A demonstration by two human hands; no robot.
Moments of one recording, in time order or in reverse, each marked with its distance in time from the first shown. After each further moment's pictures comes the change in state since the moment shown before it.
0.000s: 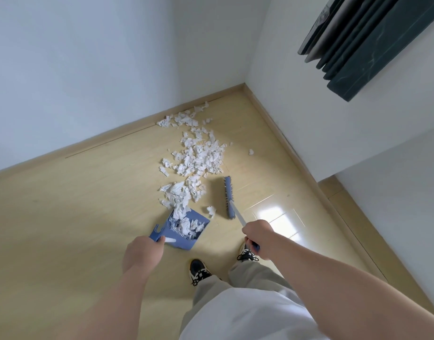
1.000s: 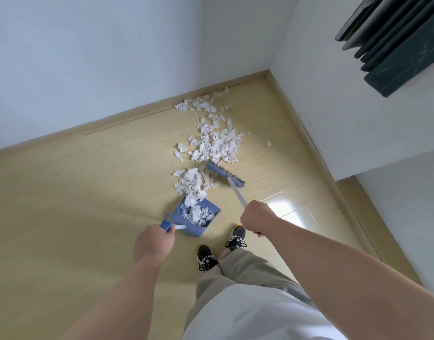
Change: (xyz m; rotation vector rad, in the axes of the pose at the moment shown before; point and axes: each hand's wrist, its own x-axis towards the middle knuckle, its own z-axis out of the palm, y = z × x) left_hand -0.005 -0.008 -0.005 -0.053 0.029 -0.051; right_hand -0.034 -0.049 0.048 -1.334 0.143 -0.346
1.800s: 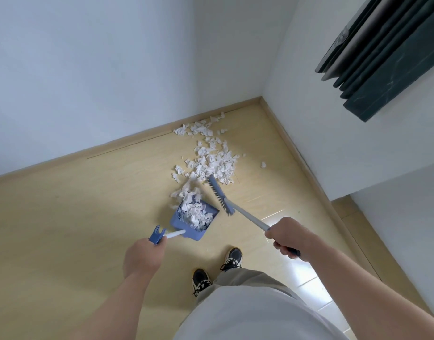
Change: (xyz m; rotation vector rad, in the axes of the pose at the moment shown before) left_hand -0.027 0.026 -0.016 -0.117 0.096 0.011; right_hand -0.037 0.109 -0.031 0.816 -0.056 0.126
